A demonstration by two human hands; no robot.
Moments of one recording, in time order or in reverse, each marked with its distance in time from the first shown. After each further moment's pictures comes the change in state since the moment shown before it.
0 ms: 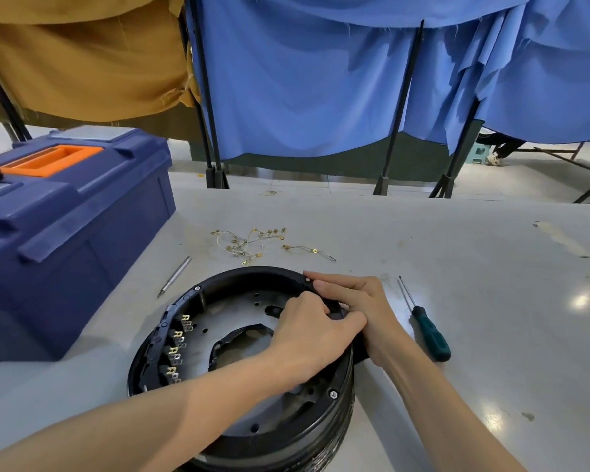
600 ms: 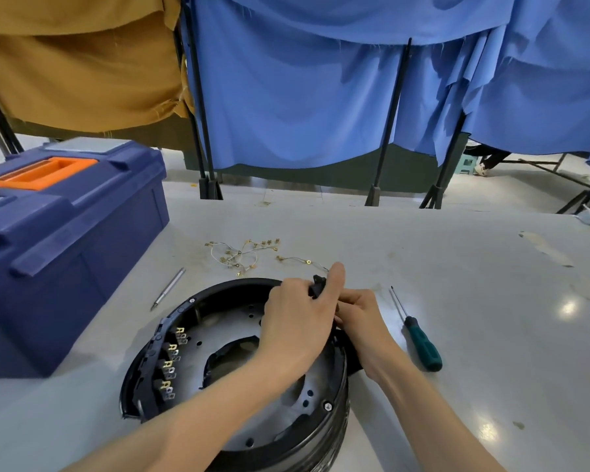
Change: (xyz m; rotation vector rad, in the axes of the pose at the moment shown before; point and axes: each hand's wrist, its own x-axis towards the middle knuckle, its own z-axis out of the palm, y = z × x) left_hand 0.009 0.015 -0.017 -0.237 0.183 0.097; right_hand -0.009 -0.001 0.001 -0.088 -0.044 -0.116
